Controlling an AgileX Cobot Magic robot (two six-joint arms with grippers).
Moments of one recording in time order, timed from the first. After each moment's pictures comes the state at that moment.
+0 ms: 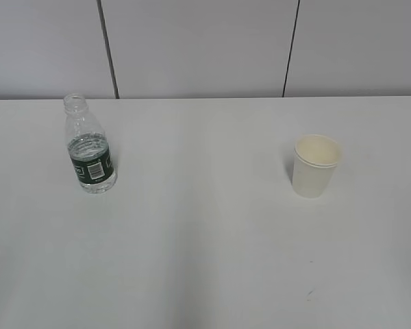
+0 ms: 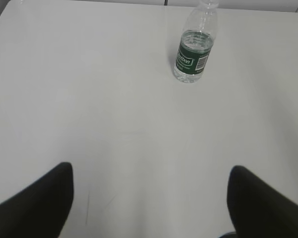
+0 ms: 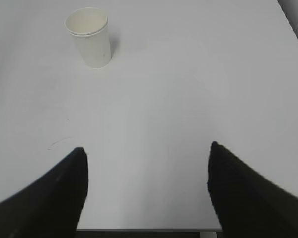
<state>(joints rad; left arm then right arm) -0.01 -0.02 -0.51 -0.03 1.11 -0.03 0.09 -0.02 -0.49 -0.12 1.15 0.12</state>
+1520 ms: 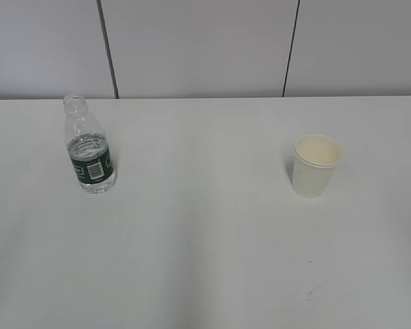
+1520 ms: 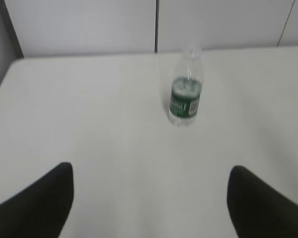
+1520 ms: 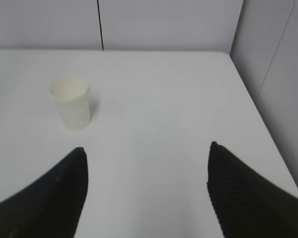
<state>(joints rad) -0.04 -0.02 -0.54 -0.03 0.96 0.05 0.09 -0.02 -0.51 -0.24 0.94 0.12</state>
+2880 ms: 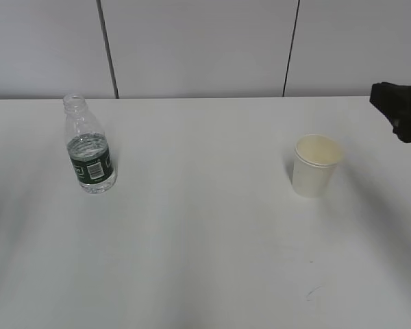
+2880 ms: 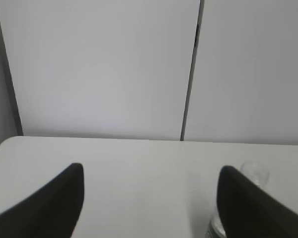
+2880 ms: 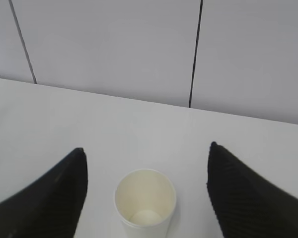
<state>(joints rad) -0.04 0.89 -0.39 -0.02 -0.31 0.01 0.09 1.11 -0.51 -0.32 -0.28 0.24</state>
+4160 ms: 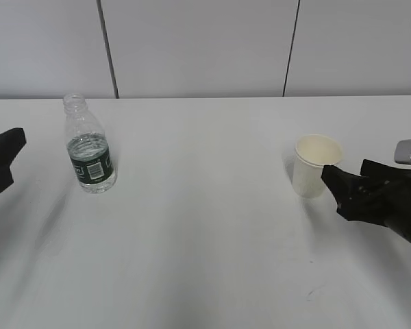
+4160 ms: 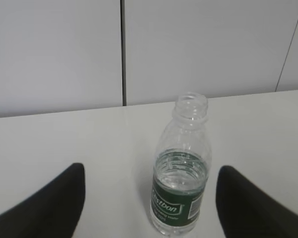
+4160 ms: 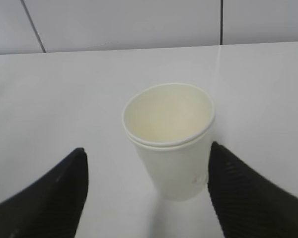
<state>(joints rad) -0.12 1.28 -0.25 0.21 -0.81 -0.13 0.09 1.76 -0.29 -0.18 -1.13 0.17</state>
